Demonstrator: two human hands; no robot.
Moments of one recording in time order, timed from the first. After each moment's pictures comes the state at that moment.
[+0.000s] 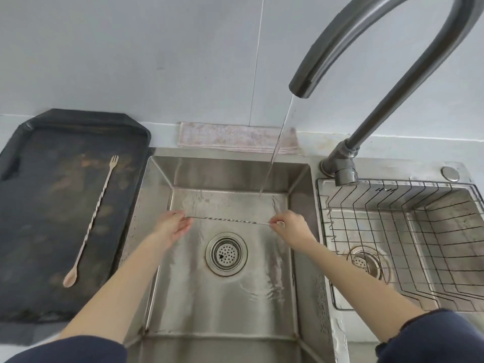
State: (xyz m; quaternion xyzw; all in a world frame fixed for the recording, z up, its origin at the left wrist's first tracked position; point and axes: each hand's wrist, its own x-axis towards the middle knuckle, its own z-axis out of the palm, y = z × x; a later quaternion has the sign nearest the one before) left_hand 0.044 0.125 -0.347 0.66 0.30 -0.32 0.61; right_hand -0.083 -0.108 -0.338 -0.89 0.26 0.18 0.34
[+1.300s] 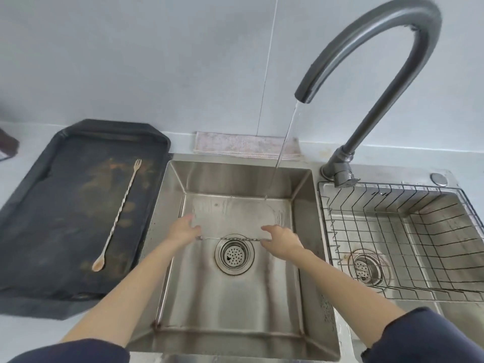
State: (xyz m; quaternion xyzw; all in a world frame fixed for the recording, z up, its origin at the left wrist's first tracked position) left_hand 0.008 0.140 -0.301 0.90 0.01 -0.33 0.27; right_hand -0.095 -0.052 -0.306 -0.90 0.22 0.28 0.26
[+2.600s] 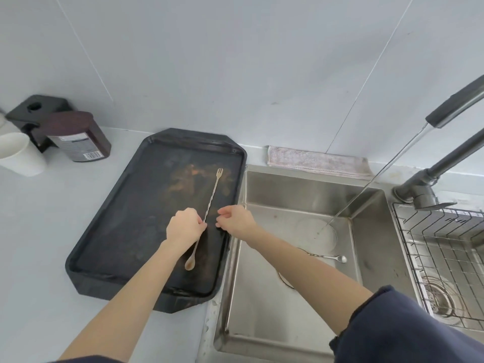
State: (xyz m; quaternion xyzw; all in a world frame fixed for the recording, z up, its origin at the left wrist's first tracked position) left_hand 0.075 0.290 -0.277 0.96 0.00 -0.21 0.17; right_hand 0.039 0.171 -0.266 -0.80 0.22 0.21 0.52
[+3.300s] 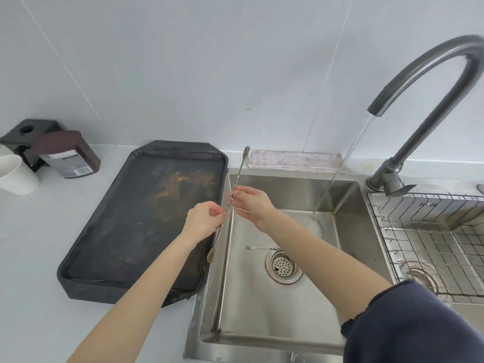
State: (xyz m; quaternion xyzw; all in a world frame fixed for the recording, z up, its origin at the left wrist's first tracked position) left_hand 0.035 0.233 -0.233 0.90 -0.07 -0.20 0.39; right_hand 0.007 0.107 -0.221 -0.56 0.30 0.08 0.77
